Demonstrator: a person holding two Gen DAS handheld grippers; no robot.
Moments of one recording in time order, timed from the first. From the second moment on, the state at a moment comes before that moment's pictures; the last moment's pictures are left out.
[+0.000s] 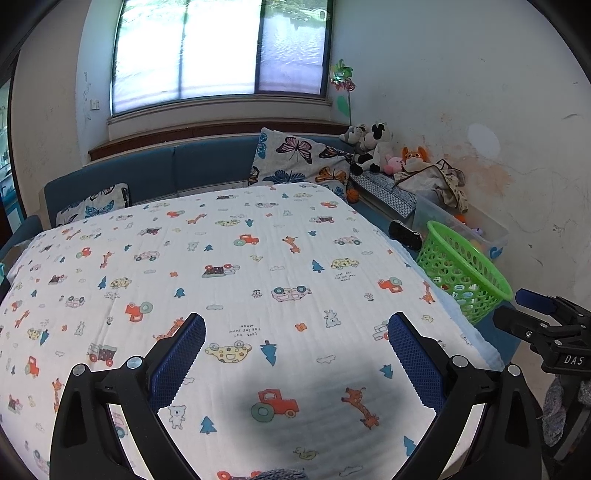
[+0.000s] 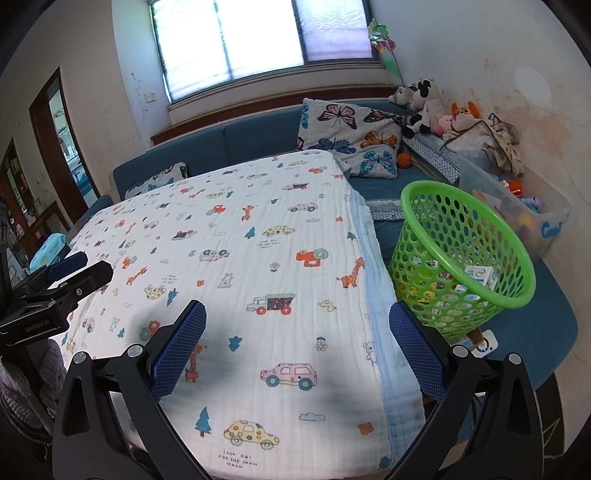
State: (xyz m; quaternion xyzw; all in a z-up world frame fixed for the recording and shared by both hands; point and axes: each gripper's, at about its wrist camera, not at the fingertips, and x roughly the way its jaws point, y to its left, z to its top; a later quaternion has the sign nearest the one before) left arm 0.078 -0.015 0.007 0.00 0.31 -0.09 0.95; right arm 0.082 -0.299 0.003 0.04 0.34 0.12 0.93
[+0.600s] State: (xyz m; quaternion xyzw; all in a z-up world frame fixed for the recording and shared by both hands) left arm 0.076 -0.013 0.005 -0.01 0.31 -0.08 0.95; right arm 0.082 -0.297 0.000 0.05 0.34 0.12 0.93
